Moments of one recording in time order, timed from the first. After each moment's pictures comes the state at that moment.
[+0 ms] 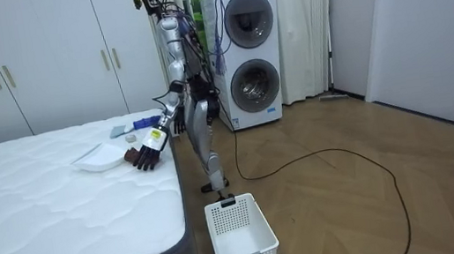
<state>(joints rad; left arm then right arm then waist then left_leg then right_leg) -0.29 0.24 -0.12 1.14 0.07 -0.21 0.40 -0.14 -0.29 0.29 1.31 0.27 -0.11 0.03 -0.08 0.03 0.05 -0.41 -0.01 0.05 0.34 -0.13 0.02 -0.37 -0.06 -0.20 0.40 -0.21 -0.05</state>
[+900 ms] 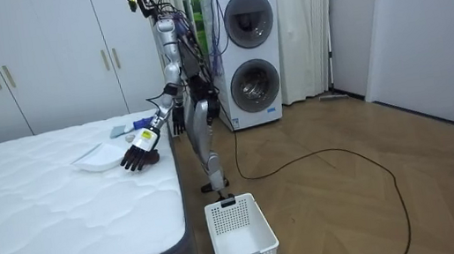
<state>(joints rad) -0.36 0.24 -0.12 1.10 0.08 -0.22 0.45 -0.14 -0.29 0.31 1.28 0.28 -0.11 0.03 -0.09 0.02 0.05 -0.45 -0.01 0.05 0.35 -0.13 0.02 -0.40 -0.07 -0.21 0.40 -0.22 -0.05</state>
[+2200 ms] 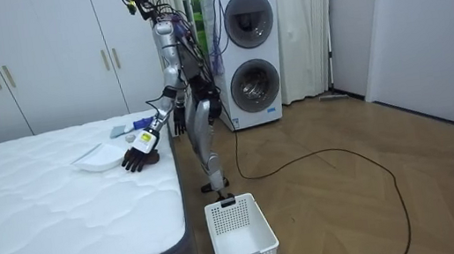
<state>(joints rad) -0.39 0.24 -0.17 1.09 0.07 -0.22 0.42 -0.14 -0.30 0.34 1.22 0.32 -0.11 0.00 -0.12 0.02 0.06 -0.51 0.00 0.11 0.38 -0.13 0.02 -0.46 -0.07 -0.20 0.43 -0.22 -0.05</state>
